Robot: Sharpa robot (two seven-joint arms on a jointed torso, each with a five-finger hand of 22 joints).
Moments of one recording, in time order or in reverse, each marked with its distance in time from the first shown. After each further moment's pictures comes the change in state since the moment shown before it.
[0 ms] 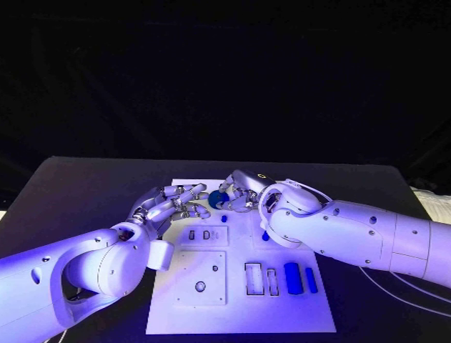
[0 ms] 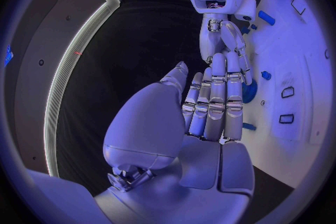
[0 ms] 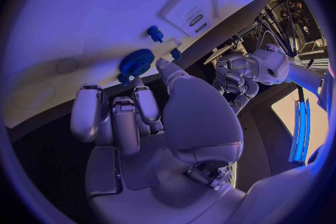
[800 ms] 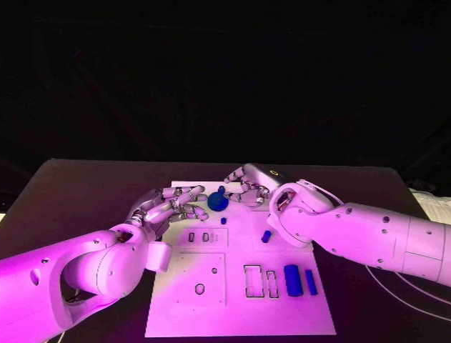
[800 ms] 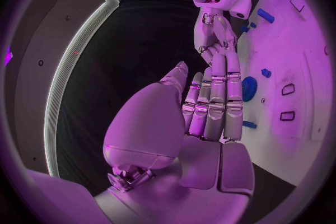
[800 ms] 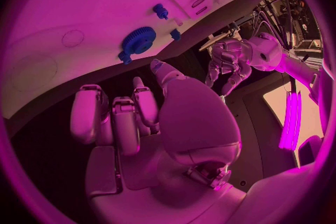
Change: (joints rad) left arm 0.000 -0.006 0.000 -0.007 0.000 0.000 -0.002; left_hand 0.000 0.000 0.000 -0.006 0.000 0.000 0.000 0.000 0.000 0.000 0.000 0.000 -0.001 0.000 0.000 0.000 0.001 0.000 0.000 0.000 0.000 0.001; right arm -0.001 -0.062 0.000 0.004 0.081 -0.140 0.164; right_hand 0.058 0.026 0.013 -0.035 0.029 -0.006 0.006 -0.010 -0.002 0.012 -0.002 0.017 0.013 0.000 0.000 0.000 0.000 0.000 0.008 0.000 0.006 0.002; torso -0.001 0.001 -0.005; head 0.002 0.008
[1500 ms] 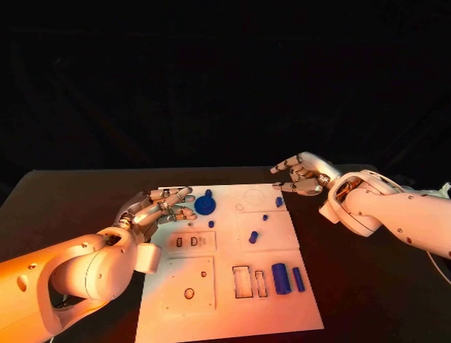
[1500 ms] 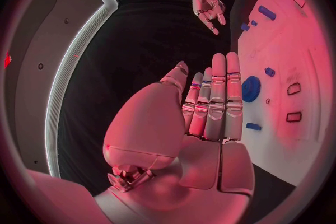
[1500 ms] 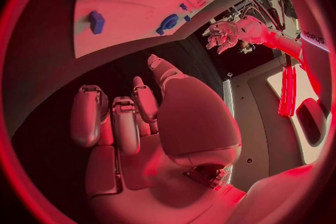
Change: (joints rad) left arm -0.001 0.006 -0.001 -0.038 0.000 0.008 0.001; left_hand 0.005 -0.005 0.000 0.000 0.000 -0.004 0.004 0.000 0.000 0.000 0.000 0.000 0.000 -0.003 0.003 0.000 0.007 0.000 -0.011 0.004 0.006 0.004; right arm 0.028 -0.320 -0.001 0.024 0.261 0.082 0.284; right_hand 0.043 -0.020 -0.011 -0.045 -0.039 0.010 -0.003 0.000 0.001 -0.024 -0.002 -0.033 -0.027 0.000 0.000 0.006 0.000 0.000 0.014 0.000 0.010 0.034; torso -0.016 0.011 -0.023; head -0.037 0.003
